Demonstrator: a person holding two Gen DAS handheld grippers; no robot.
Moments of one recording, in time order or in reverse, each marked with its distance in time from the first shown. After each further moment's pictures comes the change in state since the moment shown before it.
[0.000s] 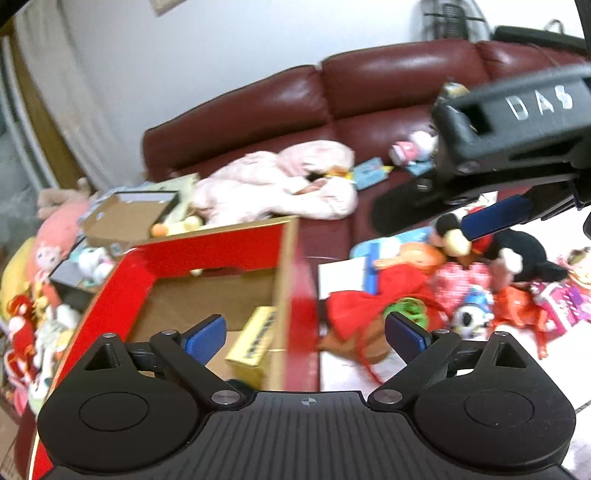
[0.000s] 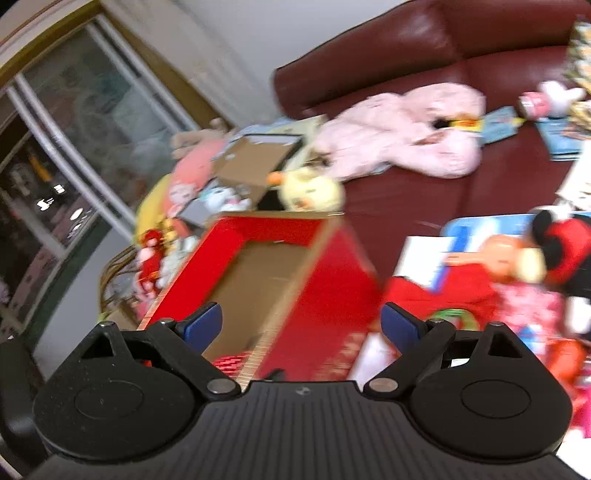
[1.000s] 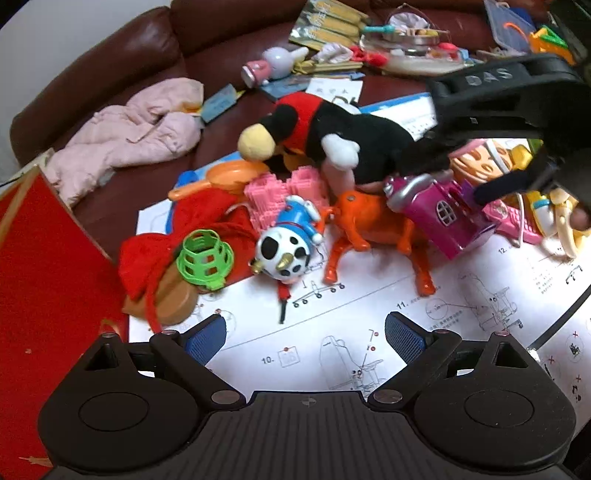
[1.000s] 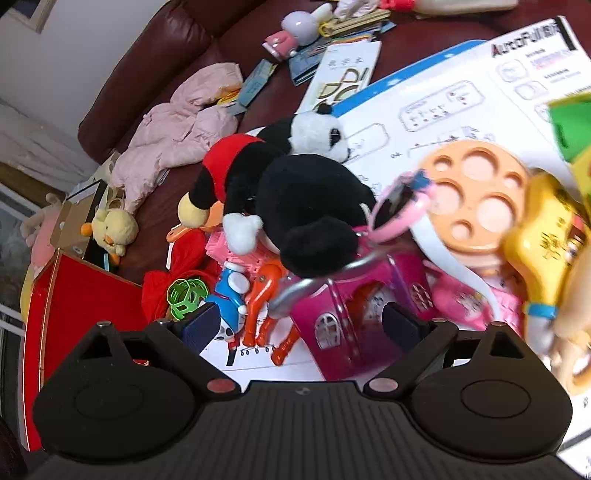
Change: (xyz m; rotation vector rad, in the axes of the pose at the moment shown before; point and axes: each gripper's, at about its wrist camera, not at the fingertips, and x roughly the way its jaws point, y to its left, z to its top) left arm 0.085 -0.161 -0.045 0.168 0.202 -0.290; right arm -0.035 -0.214 -0.071 0.425 0.018 -0.308
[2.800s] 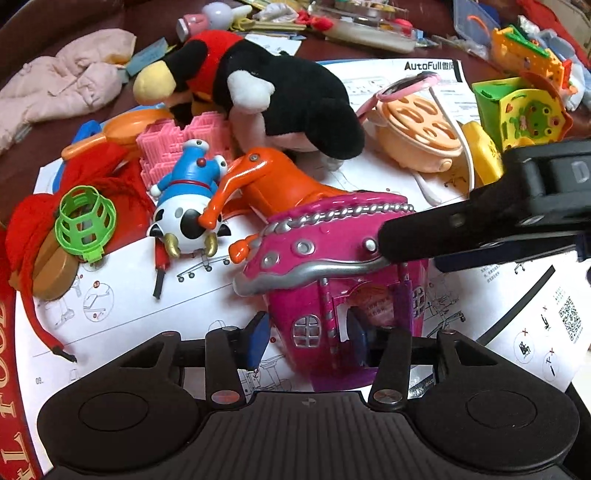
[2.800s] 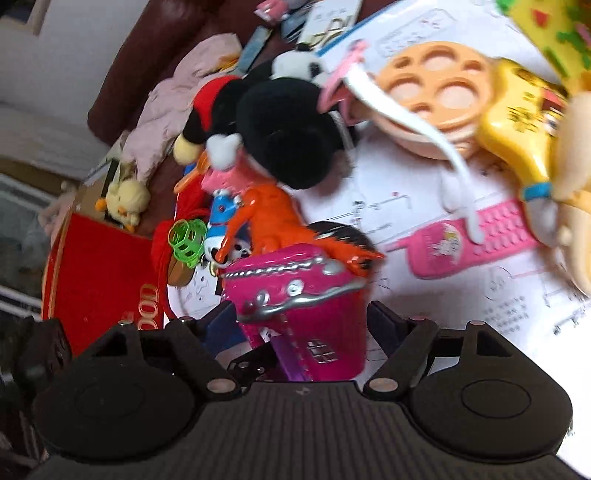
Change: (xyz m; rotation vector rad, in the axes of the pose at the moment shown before) left arm 0.057 -0.024 -0.005 -0.055 0.092 -0.273; right arm -0.012 -0.027 -0.054 0.027 0.085 0.057
